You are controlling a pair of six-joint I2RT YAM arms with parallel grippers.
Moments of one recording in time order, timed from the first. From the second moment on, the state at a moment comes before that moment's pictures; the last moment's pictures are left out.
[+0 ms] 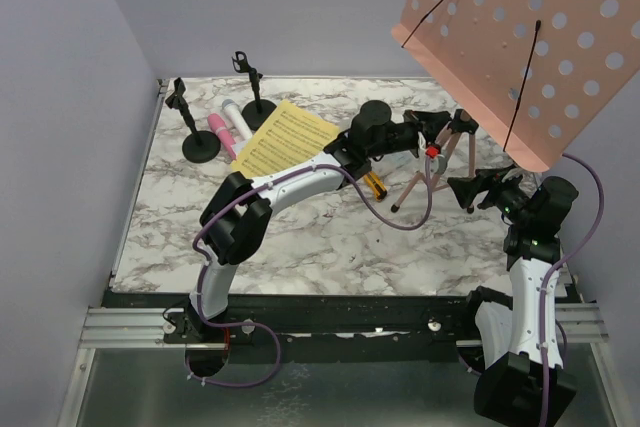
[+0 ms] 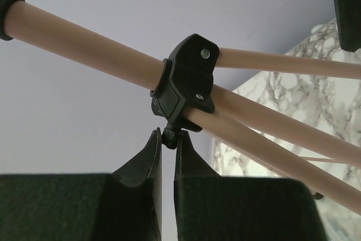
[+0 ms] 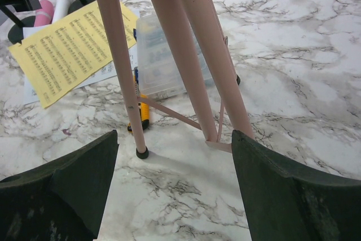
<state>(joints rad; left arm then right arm) -0.89 2.03 1.65 0.48 0.47 1.07 -0.39 0.72 0.50 0.01 -0.84 0.04</state>
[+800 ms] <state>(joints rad) -0.80 2.03 1.89 0.11 0.66 0.39 -0.39 0.72 0.50 0.01 -0.84 0.04</state>
